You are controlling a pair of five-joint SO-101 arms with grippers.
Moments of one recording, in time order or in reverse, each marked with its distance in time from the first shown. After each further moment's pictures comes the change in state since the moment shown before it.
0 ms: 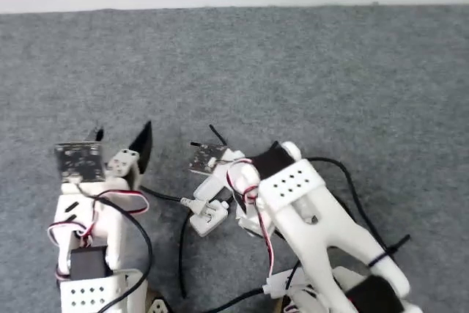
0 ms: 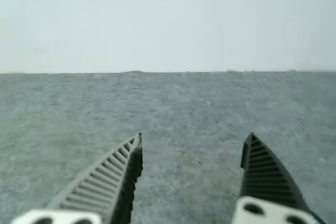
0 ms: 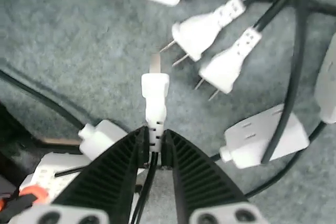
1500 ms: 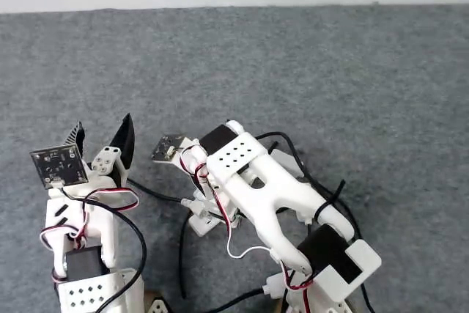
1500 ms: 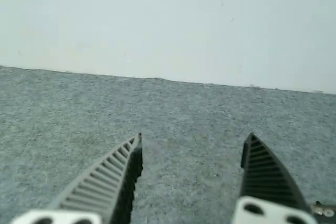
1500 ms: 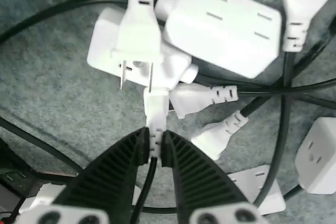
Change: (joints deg) left arm -5.3 0.0 1.5 -3.9 2.8; right arm -8.0 24.4 -19.8 -0.9 -3.6
